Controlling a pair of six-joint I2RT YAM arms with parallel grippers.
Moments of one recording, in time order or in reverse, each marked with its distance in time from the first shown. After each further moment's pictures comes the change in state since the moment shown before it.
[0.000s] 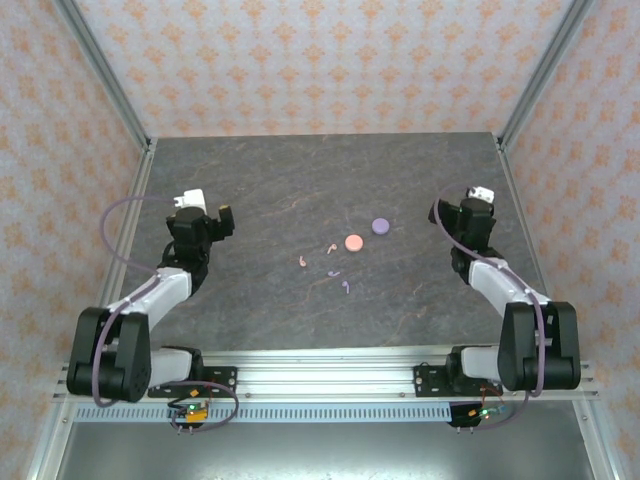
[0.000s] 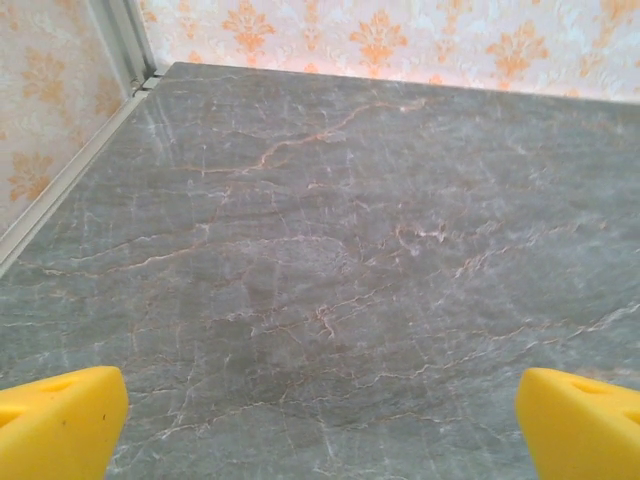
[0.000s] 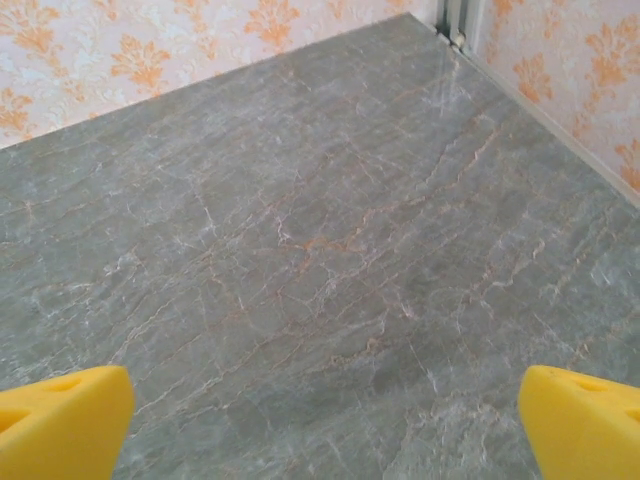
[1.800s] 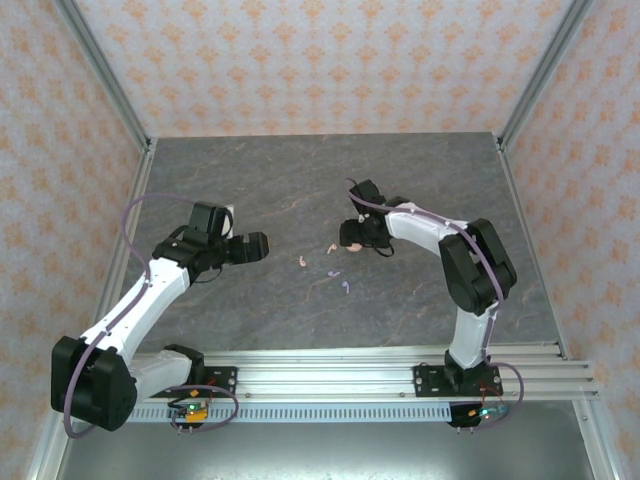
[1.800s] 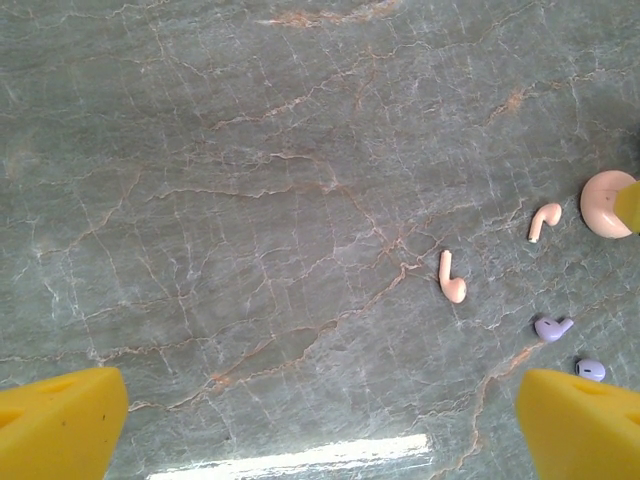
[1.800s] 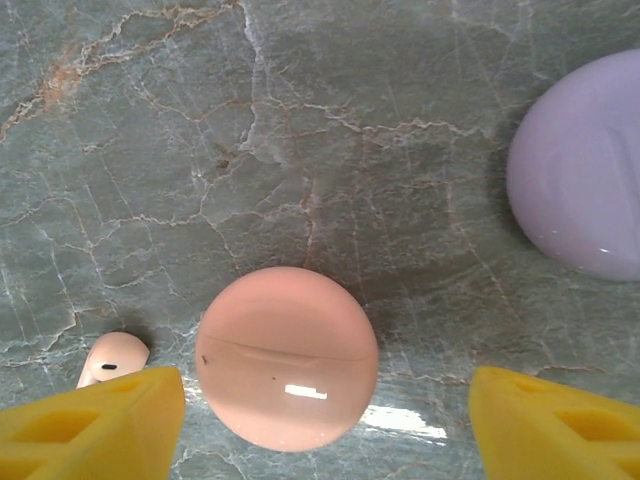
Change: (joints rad) left arm -0.185 -0.100 0.278 -0.878 0.405 -0.266; right arm 0.536 0.588 0.628 -0.736 -0.201 0.204
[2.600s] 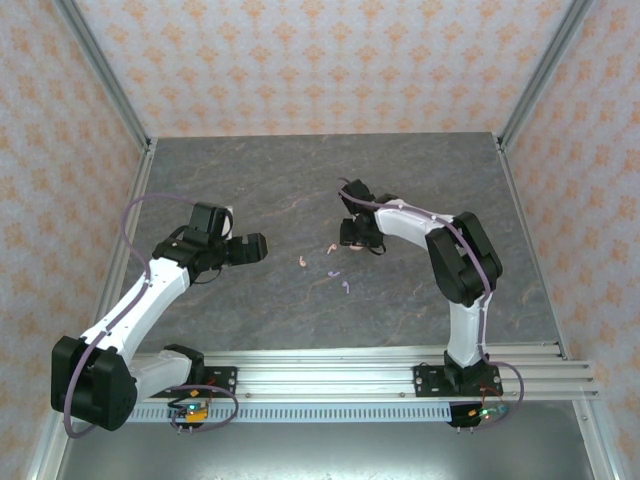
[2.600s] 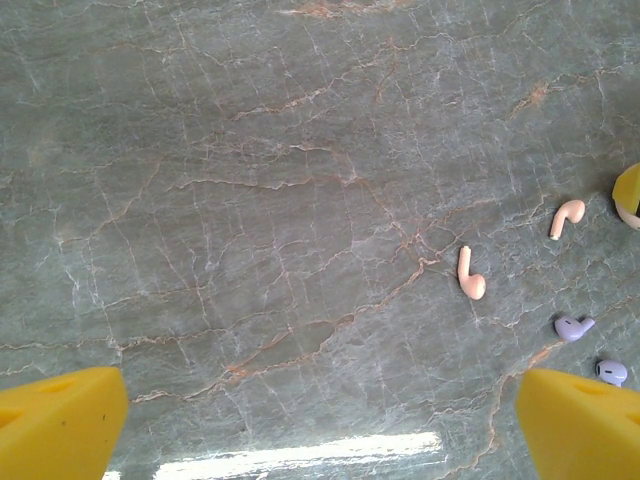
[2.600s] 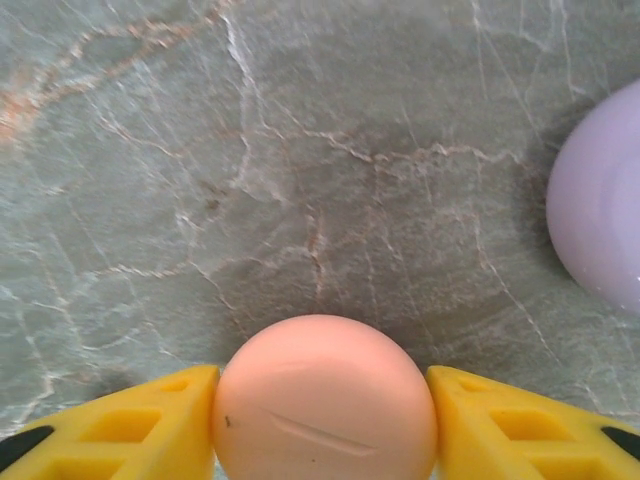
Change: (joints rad) left arm 0.000 0.001 0.000 -0.020 -0.023 0.000; right arm 0.019 0.093 0.095 -0.038 0.042 0.060
